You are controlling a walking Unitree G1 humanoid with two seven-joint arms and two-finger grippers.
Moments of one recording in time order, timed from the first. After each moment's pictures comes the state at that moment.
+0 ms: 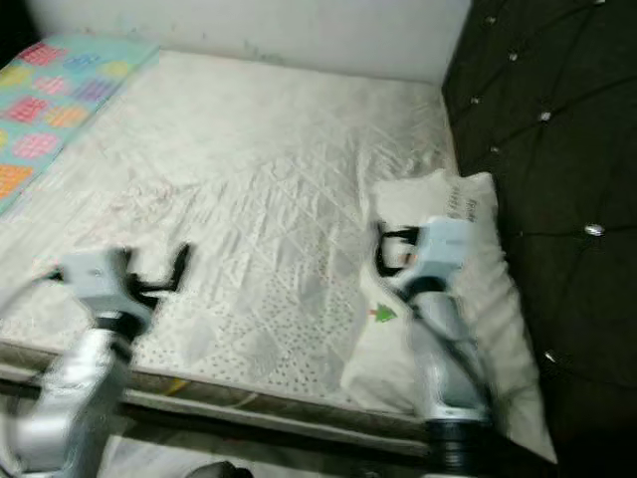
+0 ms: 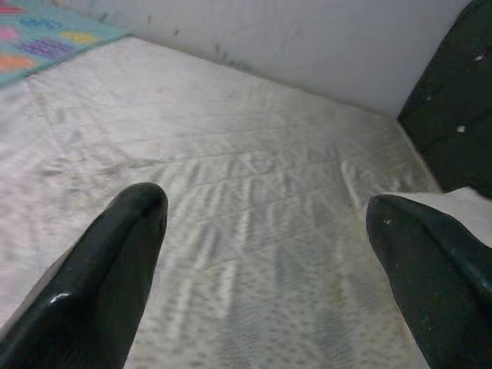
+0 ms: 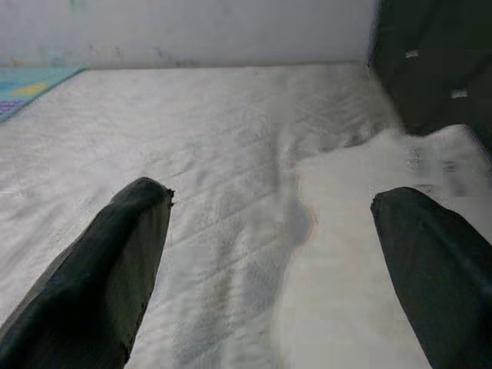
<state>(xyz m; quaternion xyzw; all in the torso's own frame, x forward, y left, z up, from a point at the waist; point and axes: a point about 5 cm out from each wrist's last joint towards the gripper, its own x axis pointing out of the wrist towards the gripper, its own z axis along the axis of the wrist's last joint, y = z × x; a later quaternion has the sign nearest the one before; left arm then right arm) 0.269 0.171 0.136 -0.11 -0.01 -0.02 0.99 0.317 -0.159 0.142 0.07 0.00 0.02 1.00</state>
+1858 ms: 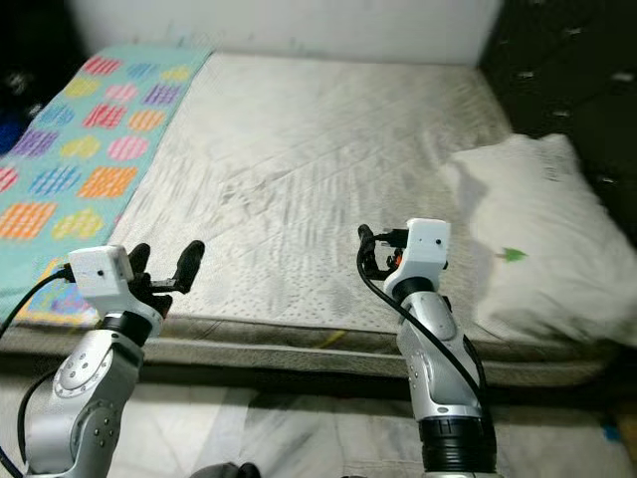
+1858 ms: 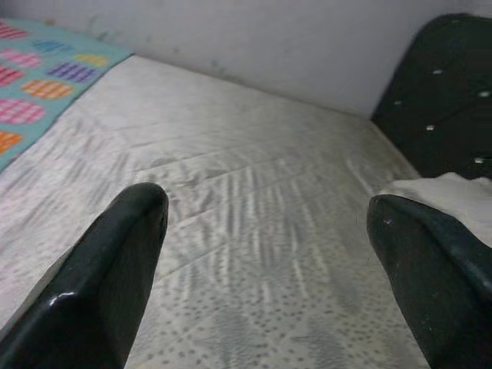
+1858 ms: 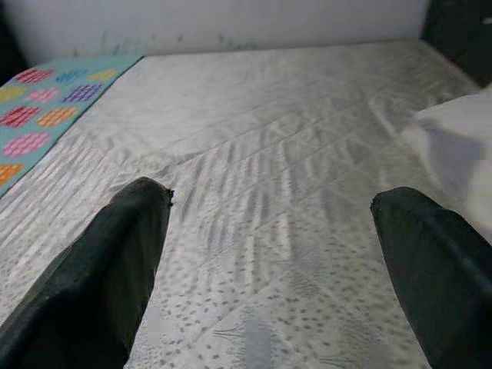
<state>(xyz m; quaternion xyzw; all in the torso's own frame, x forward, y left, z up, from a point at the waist) 0.268 0.161 0.138 -0.13 -0.02 -0.06 0.99 0.320 -0.155 0.137 0.06 0.01 0.03 1.00</state>
